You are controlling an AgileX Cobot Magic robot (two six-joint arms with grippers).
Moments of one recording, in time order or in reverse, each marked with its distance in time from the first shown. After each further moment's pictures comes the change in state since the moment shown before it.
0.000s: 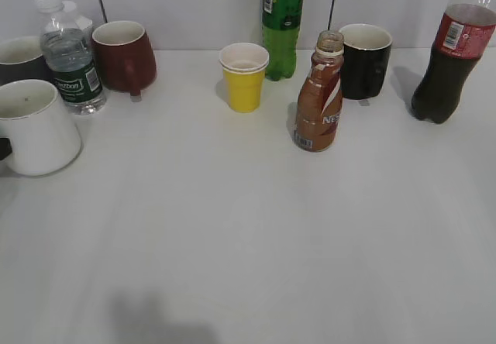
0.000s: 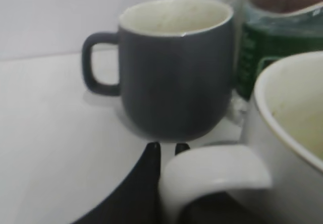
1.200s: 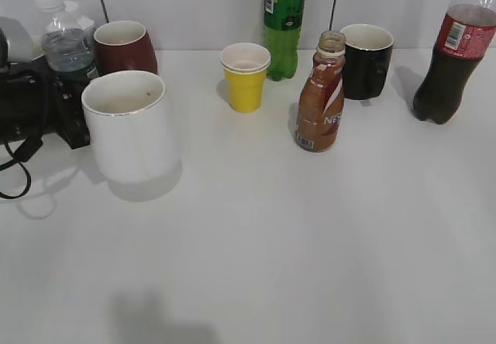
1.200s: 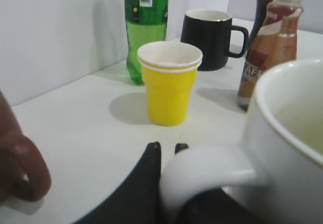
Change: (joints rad) left arm -0.217 -0.036 -0.267 0.730 0.005 -0.471; right arm 0.000 0.000 0.000 0.000 0.000 0.000
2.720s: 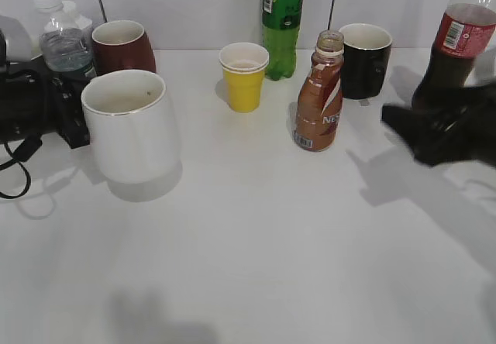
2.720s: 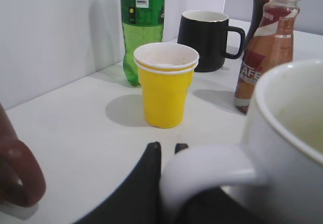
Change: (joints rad) left arm 0.000 0.000 0.000 0.005 -0.007 0.000; right arm 0.006 1.475 0.093 -0.488 -1.895 0.218
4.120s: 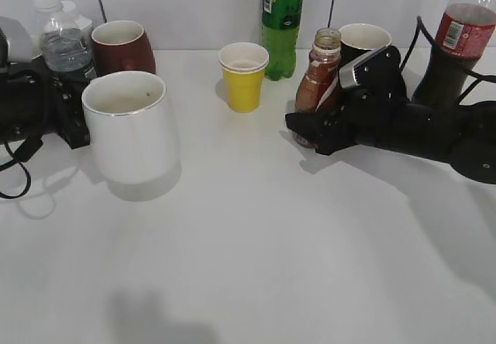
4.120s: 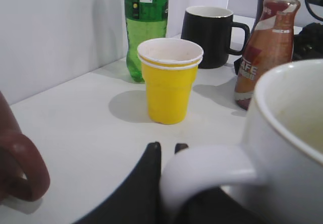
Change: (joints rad) left arm 0.000 0.000 0.000 -0.004 0.016 0.000; right arm 0.171 0.587 -0.445 -0.144 -0.067 0.042
